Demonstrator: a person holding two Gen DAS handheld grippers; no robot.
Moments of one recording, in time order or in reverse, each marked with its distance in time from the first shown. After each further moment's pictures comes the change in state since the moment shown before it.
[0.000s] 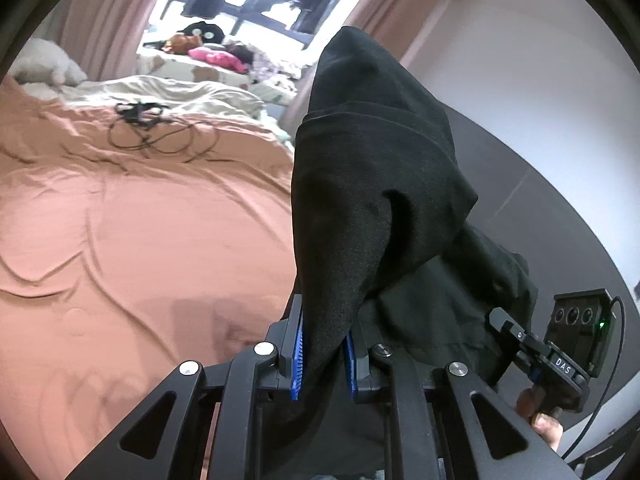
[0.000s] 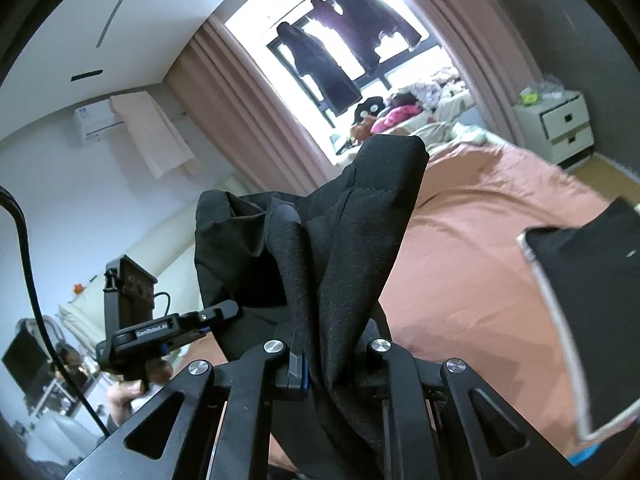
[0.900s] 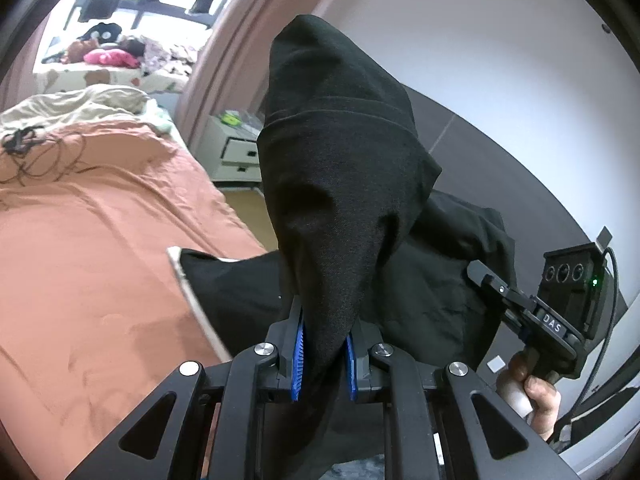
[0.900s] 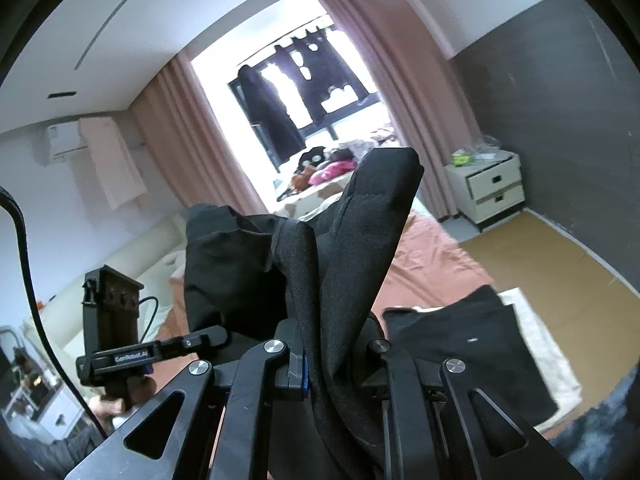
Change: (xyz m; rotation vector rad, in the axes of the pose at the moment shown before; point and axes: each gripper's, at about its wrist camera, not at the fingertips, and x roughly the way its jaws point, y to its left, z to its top) left arm 0.118 -0.202 0.005 0.154 0.102 -0.218; right arm -0.166 -0.102 0.090 -0.031 -0.127 -0.218
